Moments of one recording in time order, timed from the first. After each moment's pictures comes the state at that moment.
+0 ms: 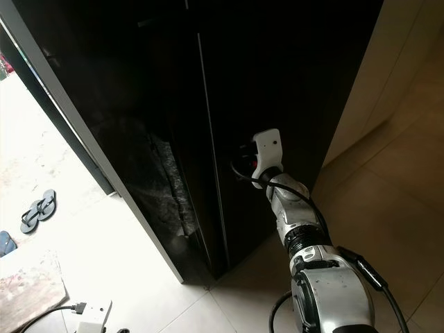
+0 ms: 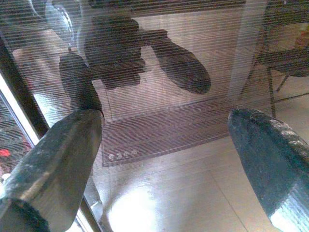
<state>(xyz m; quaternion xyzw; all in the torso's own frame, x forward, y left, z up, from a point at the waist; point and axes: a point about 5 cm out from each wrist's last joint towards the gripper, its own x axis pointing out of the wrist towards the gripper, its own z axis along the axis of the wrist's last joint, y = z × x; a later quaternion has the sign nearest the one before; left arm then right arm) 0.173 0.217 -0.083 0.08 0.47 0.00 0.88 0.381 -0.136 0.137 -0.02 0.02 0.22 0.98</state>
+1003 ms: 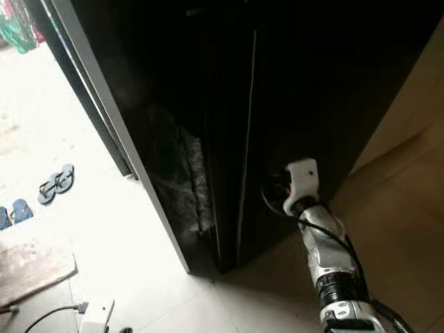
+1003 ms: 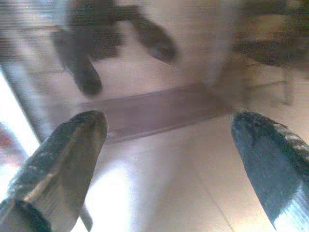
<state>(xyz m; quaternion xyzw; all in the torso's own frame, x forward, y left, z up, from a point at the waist) 0.173 0.212 -0.084 0.06 0.47 0.00 0.88 0.324 -0.227 0.104 -0.03 0.02 0.07 1.00</state>
